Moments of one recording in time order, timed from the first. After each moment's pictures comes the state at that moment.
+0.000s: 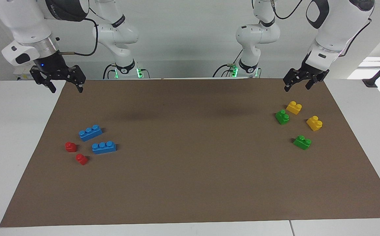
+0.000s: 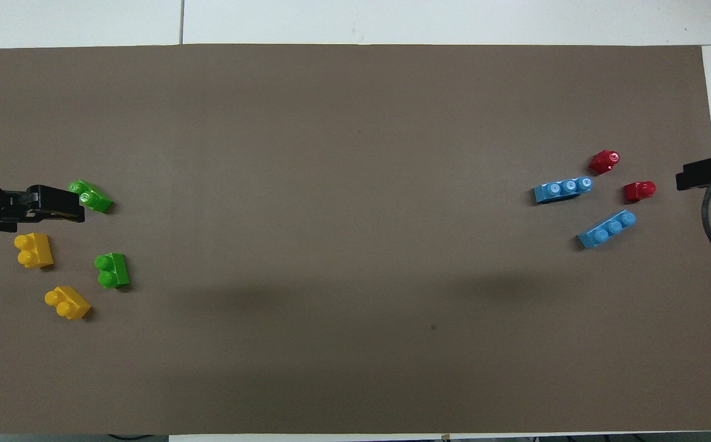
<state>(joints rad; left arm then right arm) -0.01 -0.12 -0.05 -1.78 -0.04 1.65 -0.11 -0.05 -0.05 -0.02 -1.63 -0.02 1.63 -0.07</state>
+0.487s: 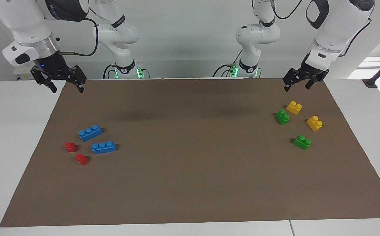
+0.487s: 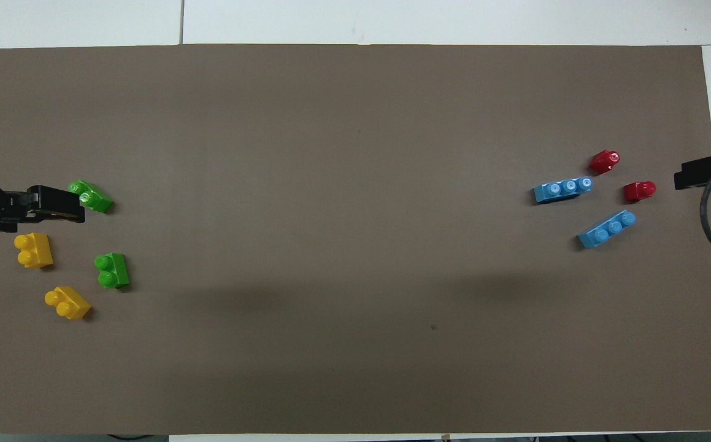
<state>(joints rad) -0.01 -0.12 -0.05 -1.78 -0.04 1.65 -0.10 -0.05 -0.05 -0.02 -1.64 -0.01 1.63 -0.04</state>
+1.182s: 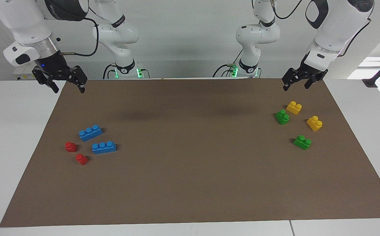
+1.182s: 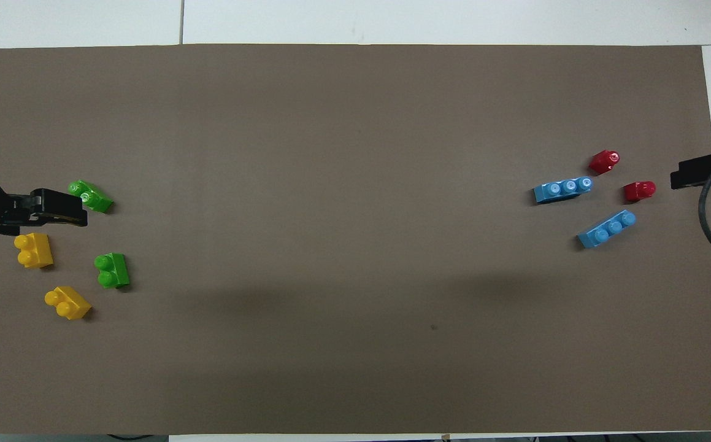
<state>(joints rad) -0.01 -0.12 -0.05 -1.78 -0.04 1.64 -0.10 -0.05 -0.05 -0.02 -1.64 0.01 1.63 -0.03</state>
